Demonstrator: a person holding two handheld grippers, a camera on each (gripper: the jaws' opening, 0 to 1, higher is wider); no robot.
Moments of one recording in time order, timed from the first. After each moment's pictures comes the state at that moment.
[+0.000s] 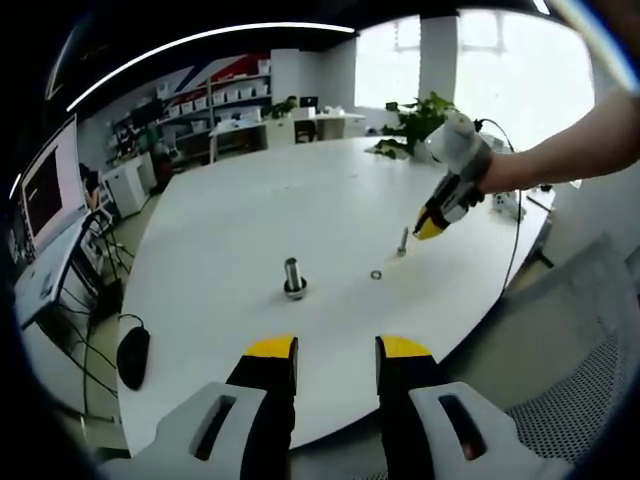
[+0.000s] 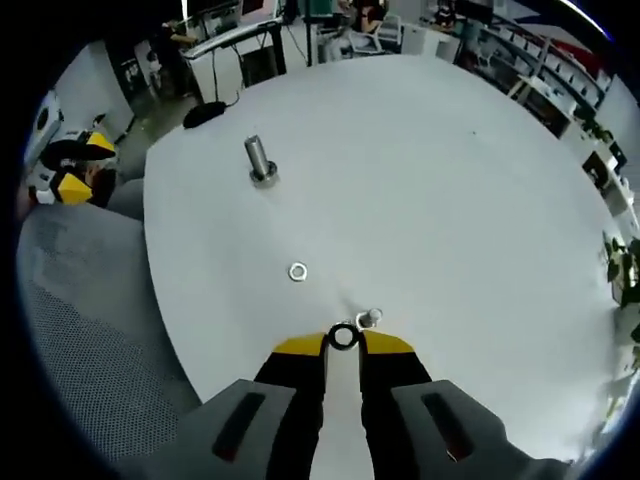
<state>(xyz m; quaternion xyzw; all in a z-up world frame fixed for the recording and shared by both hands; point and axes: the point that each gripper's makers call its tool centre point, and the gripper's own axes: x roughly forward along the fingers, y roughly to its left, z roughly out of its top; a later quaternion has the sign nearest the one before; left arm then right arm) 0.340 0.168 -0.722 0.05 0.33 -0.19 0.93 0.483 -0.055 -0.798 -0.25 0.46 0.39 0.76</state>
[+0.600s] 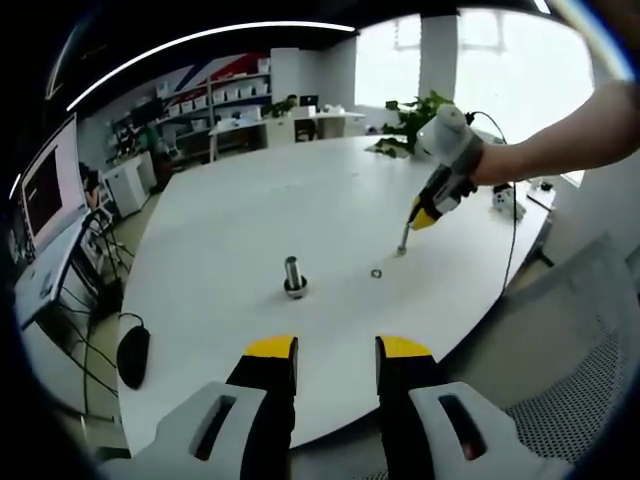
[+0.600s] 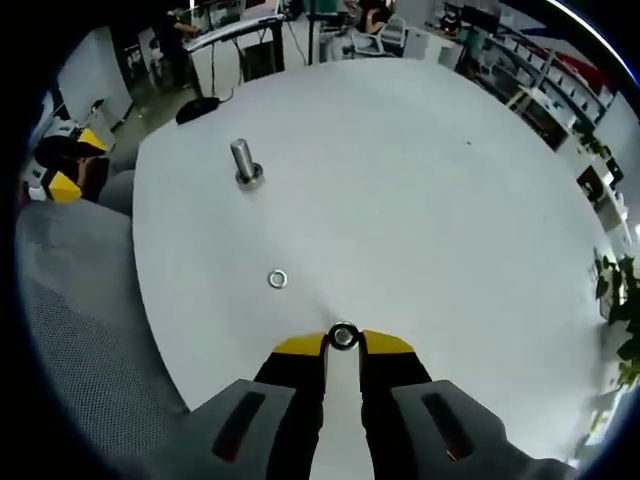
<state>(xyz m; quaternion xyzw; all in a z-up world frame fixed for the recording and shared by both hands) 0.340 0.169 -0.723 0.05 0.33 -0.19 0.92 0.497 -0.054 -0.801 -0.28 0.45 0.39 0.76</state>
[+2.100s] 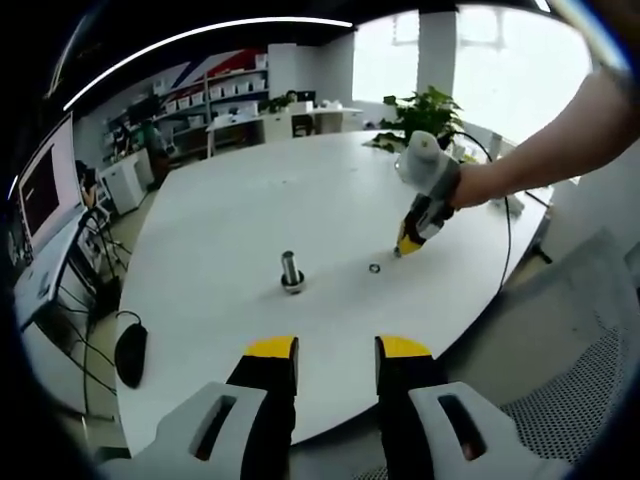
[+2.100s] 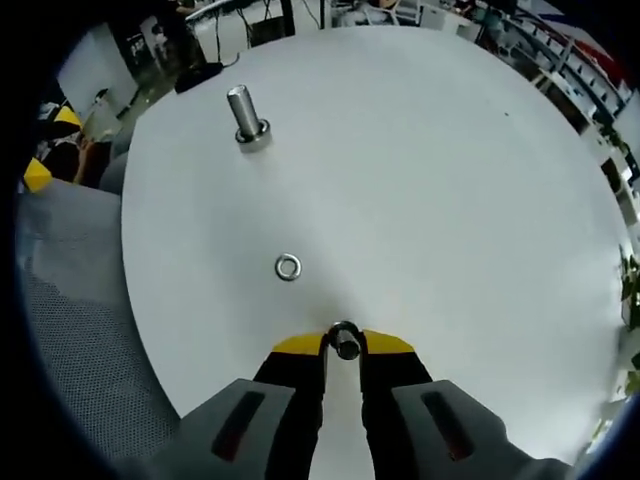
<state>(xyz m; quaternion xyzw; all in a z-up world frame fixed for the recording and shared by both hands) 0.338 0.168 -0.727 0.06 0.34 -0.19 0.92 0.484 -0.035 -0.857 -0.29 0.50 0.40 0.71</state>
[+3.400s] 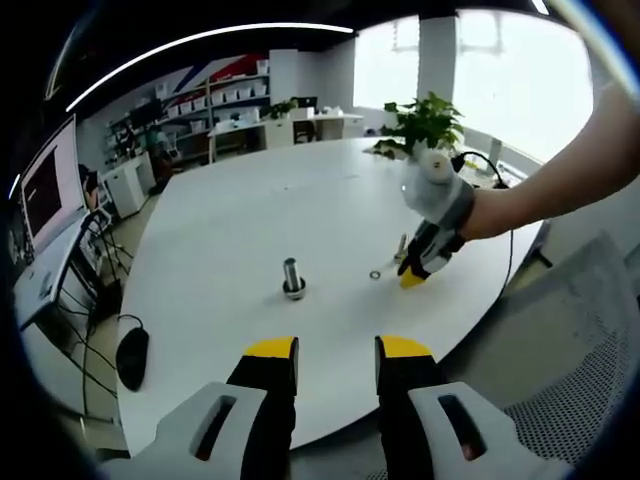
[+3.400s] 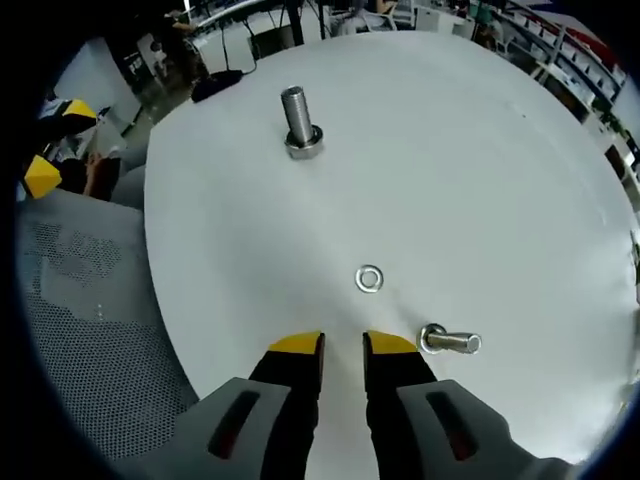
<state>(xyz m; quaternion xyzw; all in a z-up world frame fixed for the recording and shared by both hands) 0.341 0.169 -0.721 0.05 0.32 -0.19 0.92 0.443 0.010 -0.857 -0.25 0.49 0.41 0.72</state>
